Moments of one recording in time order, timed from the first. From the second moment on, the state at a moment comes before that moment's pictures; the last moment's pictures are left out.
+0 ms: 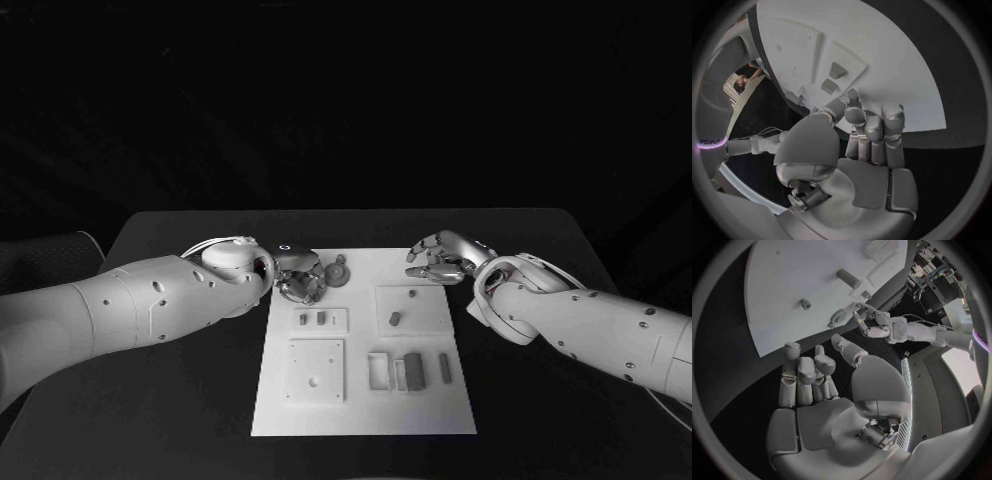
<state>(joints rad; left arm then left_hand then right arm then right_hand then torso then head) 1.25 -0.62 -0.23 1.14 -1.54 -0.10 0.09 1.12 -0.06 0.47 -0.28 0.20 1.02 0.04 0.24 0.56 1.32 -0.04 1.00 0.80 1.15 -0.14 1.43 0.88 0.03 1.28 -0.23 0.95 1.31 1.11 -0.70 -0.05 1.30 -1.22 -0.42 -0.02 1.00 -0.11 0.59 -0.23 0.17 0.89 0.13 0.25 0.55 1.22 0.02 1.28 0.82 1.18 -0.08 1.45 0.93 0.25 1.14 0.00 0.86 1.31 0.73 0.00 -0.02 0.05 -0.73</state>
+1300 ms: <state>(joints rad) 1.25 -0.63 -0.23 1.14 -1.54 -0.11 0.09 1.12 -0.09 0.45 -0.28 0.20 1.00 0.09 0.21 0.55 1.33 -0.02 1.00 0.78 1.16 -0.13 1.43 0.88 0.03 1.29 -0.23 0.95 1.31 1.11 -0.70 -0.05 1.30 -1.22 -0.42 -0.02 1.00 -0.11 0.59 -0.23 0.17 0.88 0.13 0.25 0.55 1.22 0.02 1.28 0.82 1.18 -0.08 1.45 0.93 0.25 1.14 0.00 0.86 1.31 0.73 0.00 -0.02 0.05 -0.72</state>
